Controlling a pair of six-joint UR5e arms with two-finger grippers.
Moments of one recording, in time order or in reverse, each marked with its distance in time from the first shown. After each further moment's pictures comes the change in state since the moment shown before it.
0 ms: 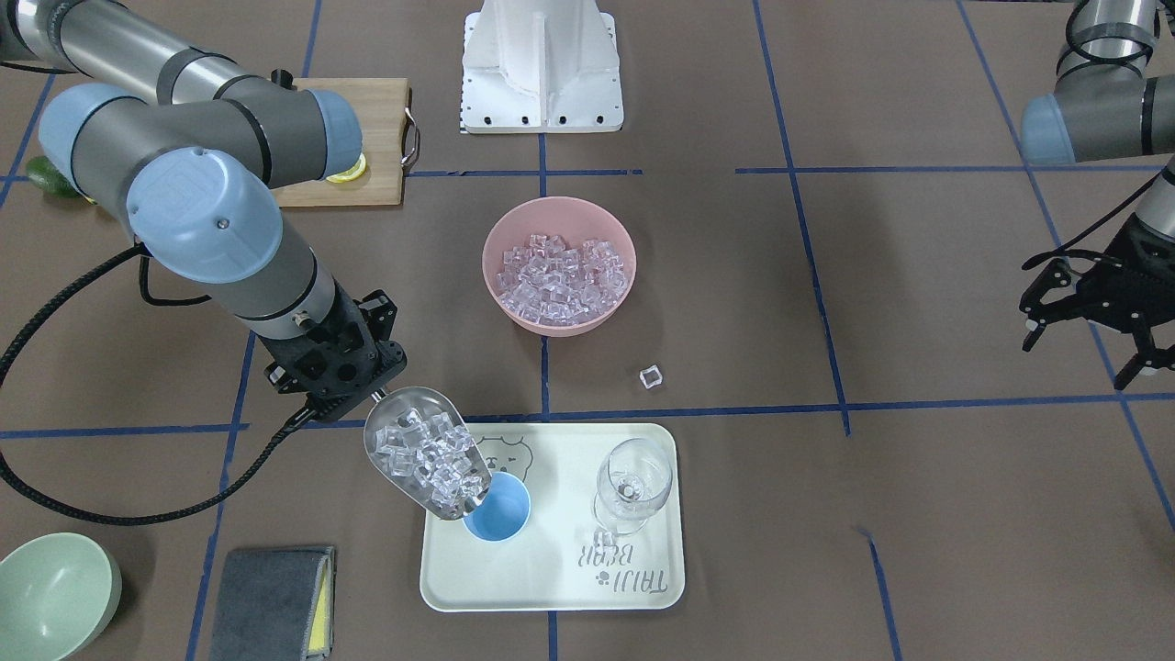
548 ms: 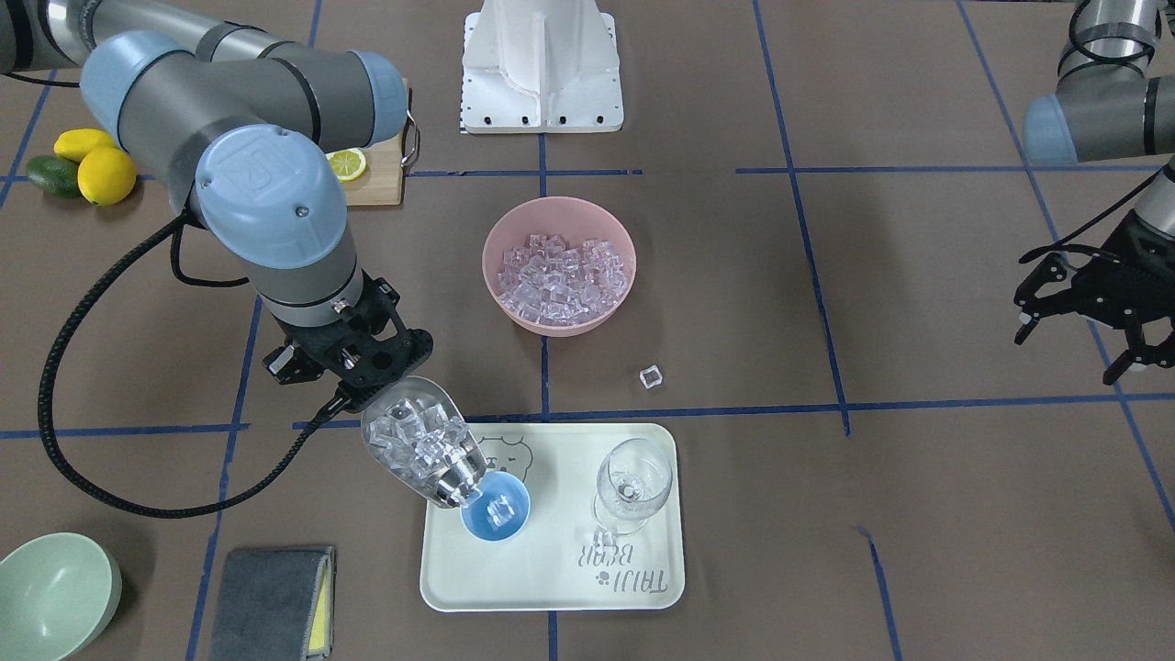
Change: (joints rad) left arm -0.004 0.001 0.001 -0.001 -0.044 0.000; right arm -0.018 0.074 0.002 -0.207 -0.105 -0.136
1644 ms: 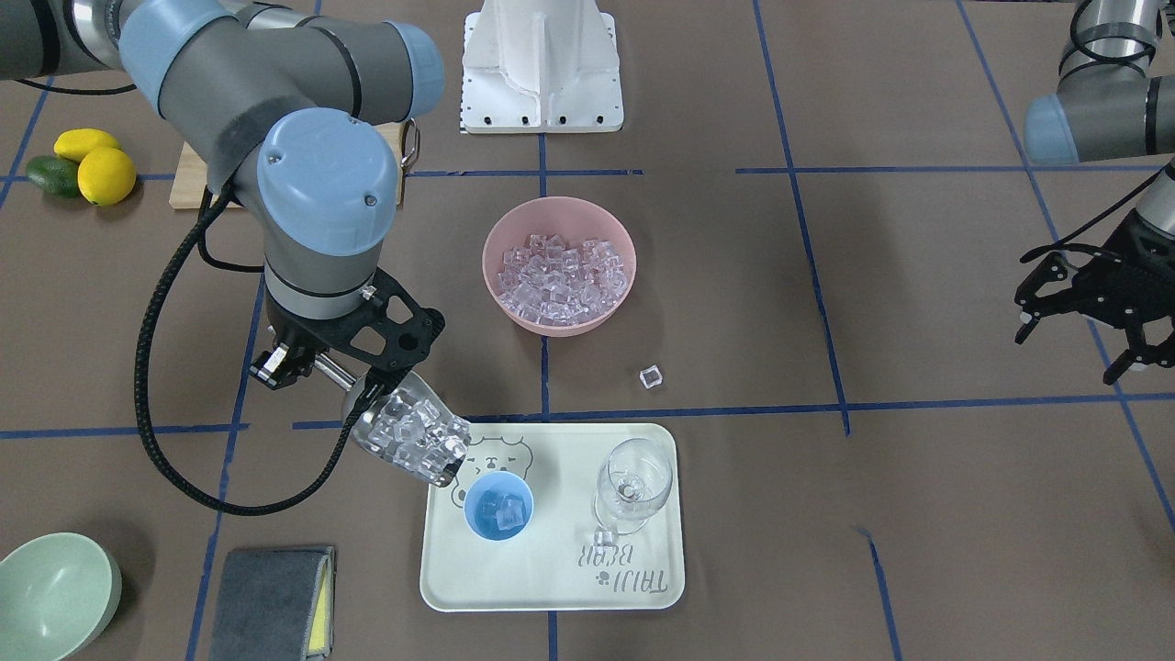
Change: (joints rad) left arm -0.002 0.000 0.000 0.000 -0.004 0.001; right arm -0.016 0.076 -0.012 -0.188 -0.191 -0.279
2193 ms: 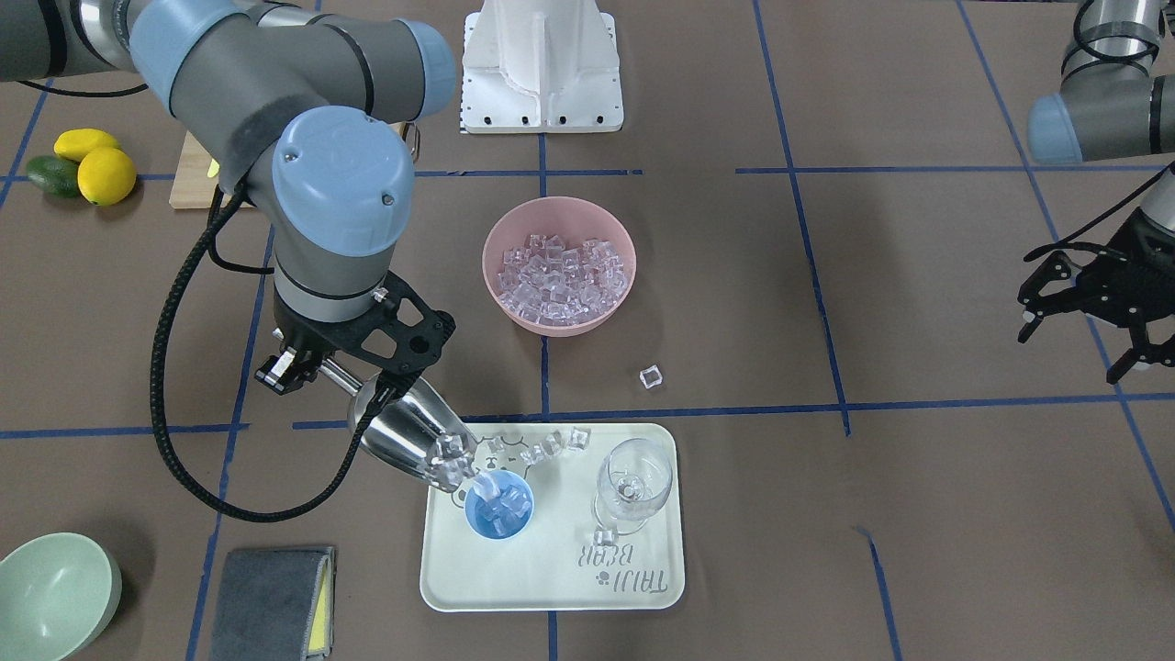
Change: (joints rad) left arm -0.007 0.001 0.000 0.000 -0.011 0.000; right arm 0.002 0.038 -0.037 -0.002 -0.018 -0.004
